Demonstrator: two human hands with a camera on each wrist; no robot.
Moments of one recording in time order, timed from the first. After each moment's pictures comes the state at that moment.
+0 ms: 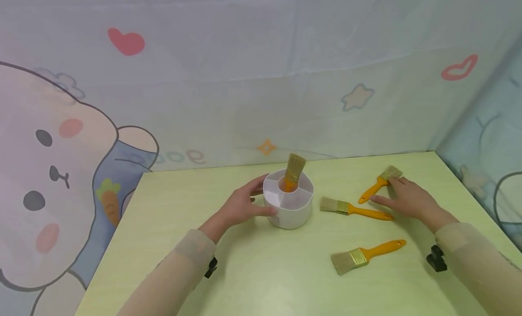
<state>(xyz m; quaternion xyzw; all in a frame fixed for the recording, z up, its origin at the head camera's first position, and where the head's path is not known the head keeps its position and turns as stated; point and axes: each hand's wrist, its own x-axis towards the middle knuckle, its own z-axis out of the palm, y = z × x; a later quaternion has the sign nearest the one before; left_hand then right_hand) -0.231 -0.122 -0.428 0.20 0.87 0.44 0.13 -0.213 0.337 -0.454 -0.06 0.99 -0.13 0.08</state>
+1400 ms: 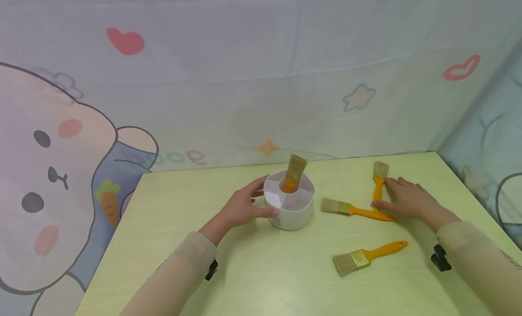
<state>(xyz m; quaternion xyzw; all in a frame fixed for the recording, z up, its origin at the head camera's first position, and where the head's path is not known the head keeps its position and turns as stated) -0.229 -0.123 -0.427 0.20 0.87 0.44 0.13 -0.217 0.340 -0.458 -0.10 0.99 -0.11 0.08</state>
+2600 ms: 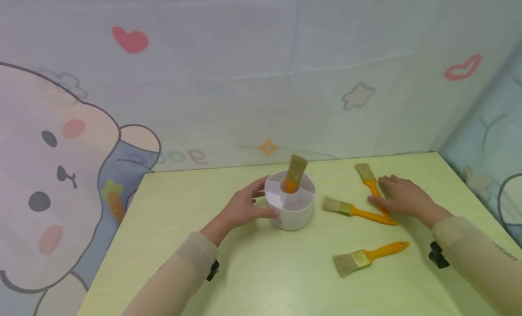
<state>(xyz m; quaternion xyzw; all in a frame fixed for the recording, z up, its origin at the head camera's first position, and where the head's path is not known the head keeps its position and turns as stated) -0.223 -0.122 -0.425 0.20 0.87 0.44 0.13 -0.224 0.330 -0.456 -0.14 0.98 -0.11 0.05</state>
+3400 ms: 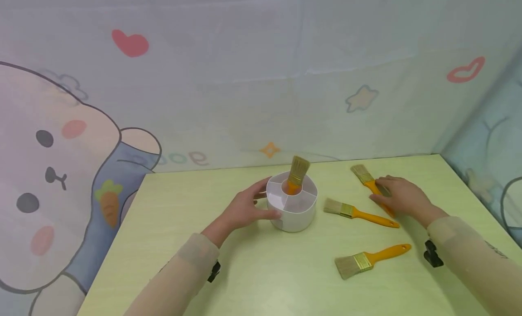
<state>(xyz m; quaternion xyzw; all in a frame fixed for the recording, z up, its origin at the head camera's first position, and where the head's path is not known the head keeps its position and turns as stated) -0.222 -0.118 -0.424 0.20 0.87 0.44 0.13 -0.233 0.330 -0.462 -0.14 0.98 -0.12 0.03</state>
